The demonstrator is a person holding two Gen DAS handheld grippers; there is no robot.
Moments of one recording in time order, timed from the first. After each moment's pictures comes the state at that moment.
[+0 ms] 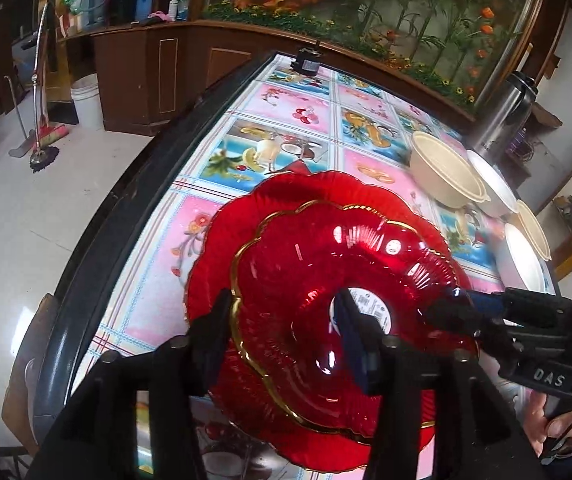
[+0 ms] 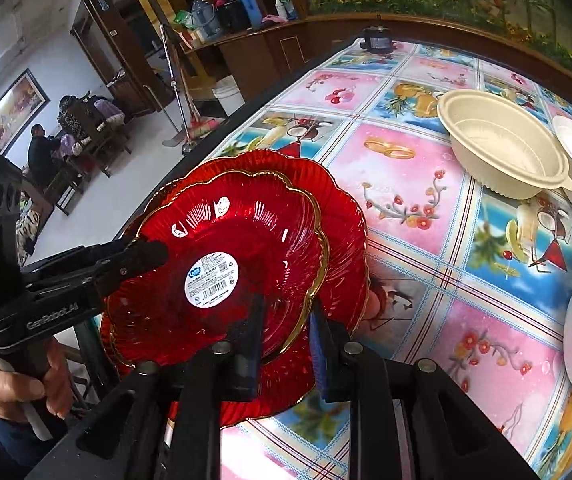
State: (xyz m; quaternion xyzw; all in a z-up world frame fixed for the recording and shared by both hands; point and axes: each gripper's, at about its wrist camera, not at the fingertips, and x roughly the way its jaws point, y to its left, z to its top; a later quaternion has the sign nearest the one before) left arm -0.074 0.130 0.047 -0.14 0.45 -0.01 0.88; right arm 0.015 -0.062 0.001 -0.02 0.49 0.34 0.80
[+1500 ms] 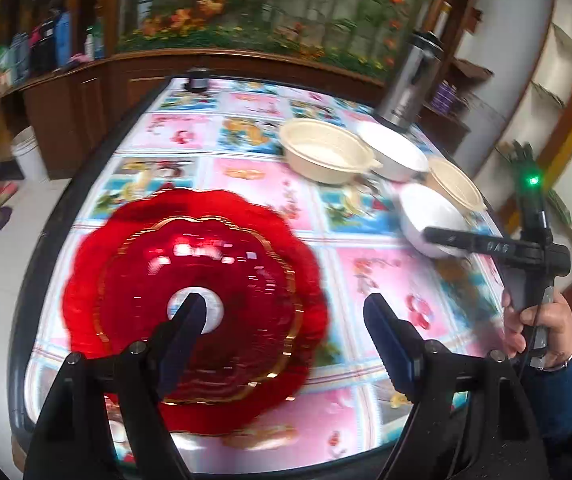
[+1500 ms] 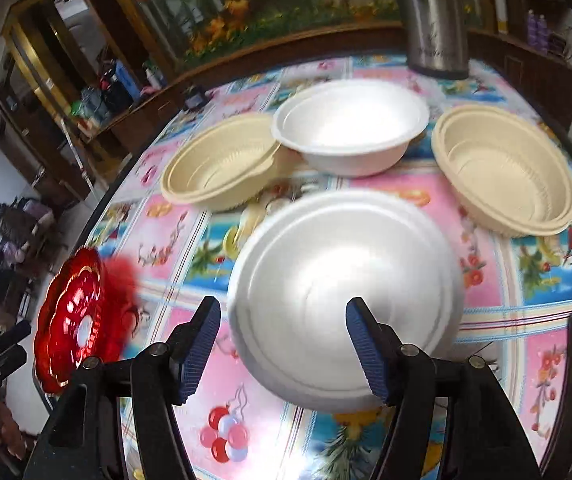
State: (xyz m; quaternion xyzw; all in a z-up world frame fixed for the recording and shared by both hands) left arm -0.092 0.019 0.090 -0.06 0.43 -0.13 0.89; right arm 0.050 -0.262 0.005 0.08 0.48 0.19 0.85
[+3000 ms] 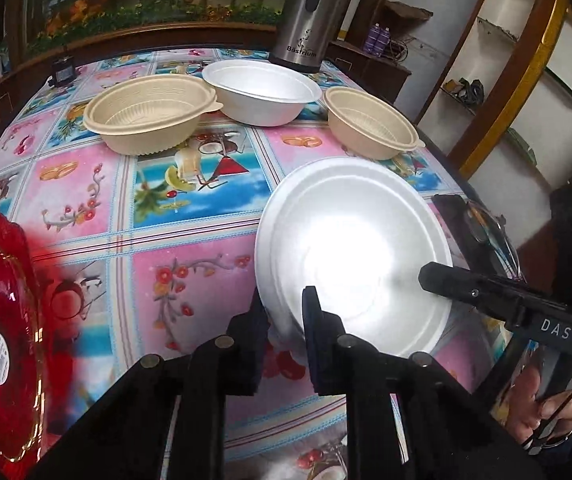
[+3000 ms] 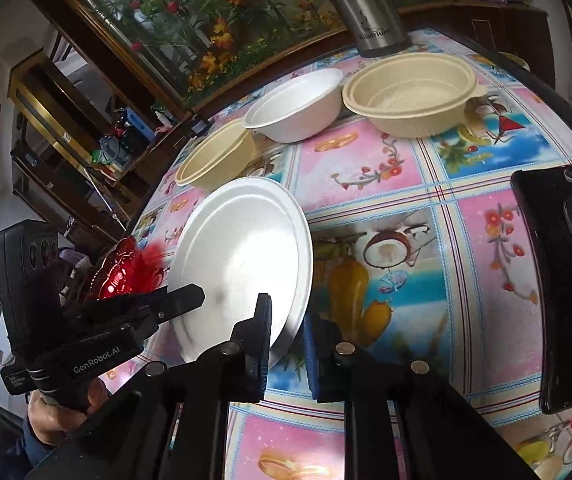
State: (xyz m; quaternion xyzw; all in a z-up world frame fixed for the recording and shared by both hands) left arm -0.049 -0.140 0.045 -0.02 0.46 -0.23 0.86; right arm -0.051 -0.343 -0.002 0.20 0.42 0.19 0.86
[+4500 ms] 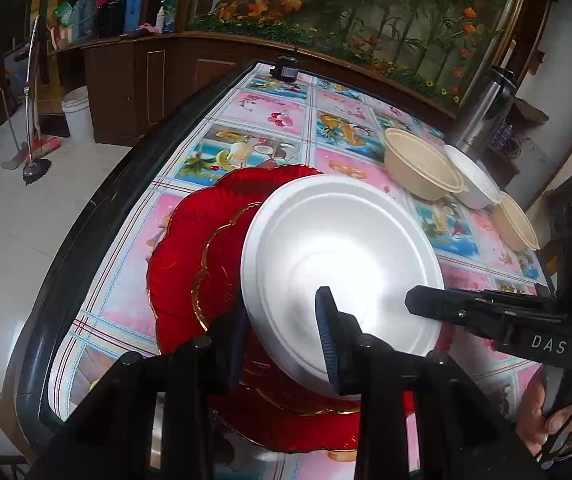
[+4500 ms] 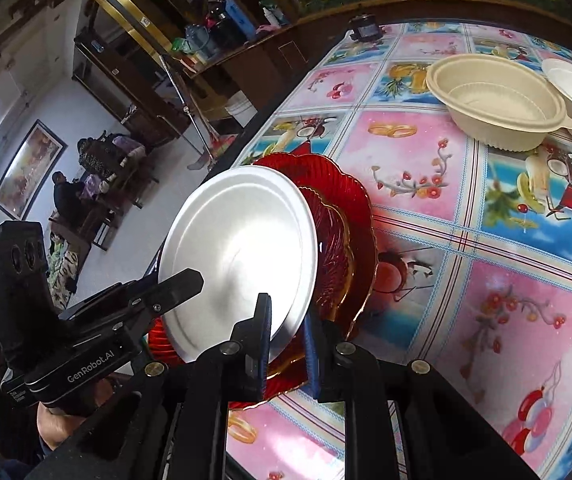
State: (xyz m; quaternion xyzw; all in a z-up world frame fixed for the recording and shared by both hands) left arm -0.090 0.107 0.051 -0.13 0.43 -0.02 0.90; right arm 0.017 -0.072 -0.007 0.07 0.50 0.36 0.79
